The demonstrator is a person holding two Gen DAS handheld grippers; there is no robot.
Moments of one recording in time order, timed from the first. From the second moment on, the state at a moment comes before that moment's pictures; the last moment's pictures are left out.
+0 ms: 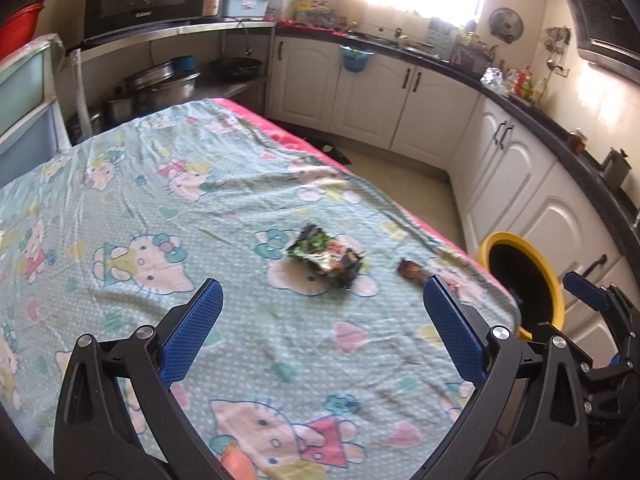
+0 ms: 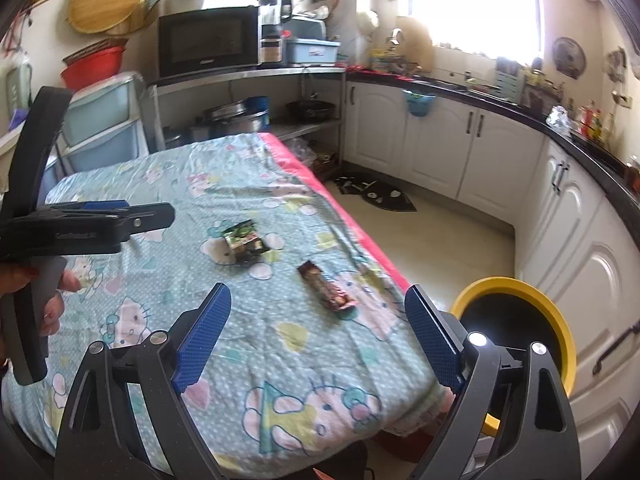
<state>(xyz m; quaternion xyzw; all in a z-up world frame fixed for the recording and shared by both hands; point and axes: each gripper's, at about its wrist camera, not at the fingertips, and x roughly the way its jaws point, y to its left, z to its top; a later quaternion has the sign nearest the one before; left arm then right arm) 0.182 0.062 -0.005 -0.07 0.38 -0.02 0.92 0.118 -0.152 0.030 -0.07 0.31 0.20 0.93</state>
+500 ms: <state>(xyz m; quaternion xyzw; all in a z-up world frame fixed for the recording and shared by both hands) 0.234 0.075 -0.048 -0.11 0.42 -0.01 0.90 0.167 -0.114 0.002 -0.11 0.34 0.23 0.91</state>
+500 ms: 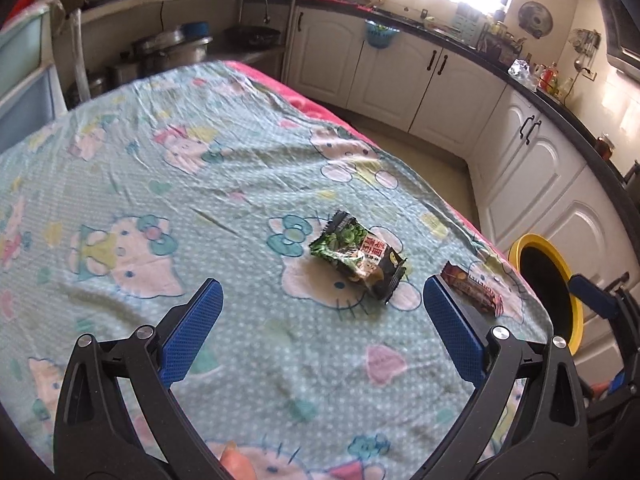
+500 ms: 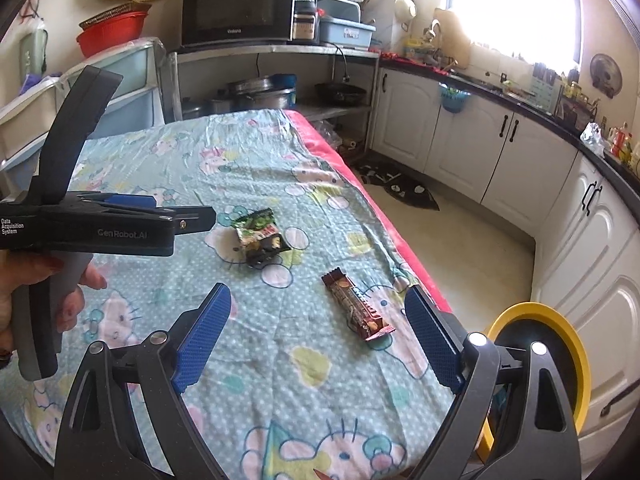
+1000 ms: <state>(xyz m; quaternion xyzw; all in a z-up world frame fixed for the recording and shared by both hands) 0.286 0.067 -0.086 -0.23 0.47 -0.04 0.85 0.224 -0.127 -0.048 -0.11 0.40 0.23 0.88</state>
